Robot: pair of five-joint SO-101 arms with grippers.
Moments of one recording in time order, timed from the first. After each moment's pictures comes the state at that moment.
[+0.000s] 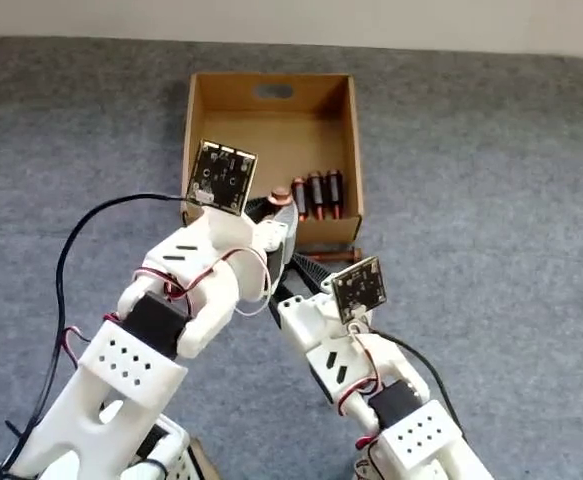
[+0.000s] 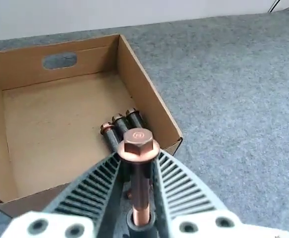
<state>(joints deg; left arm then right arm) 23.9 -50.5 49.0 39.2 12.5 -34.0 -77.9 95.8 0.9 -4.2</state>
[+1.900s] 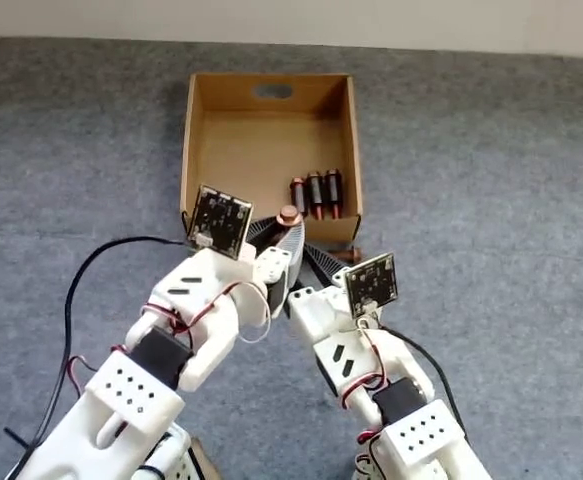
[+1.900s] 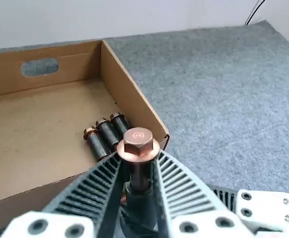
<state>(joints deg) 25.2 -61.0 67.1 22.5 12.6 -30.4 -78.1 95.8 0.8 -4.3</state>
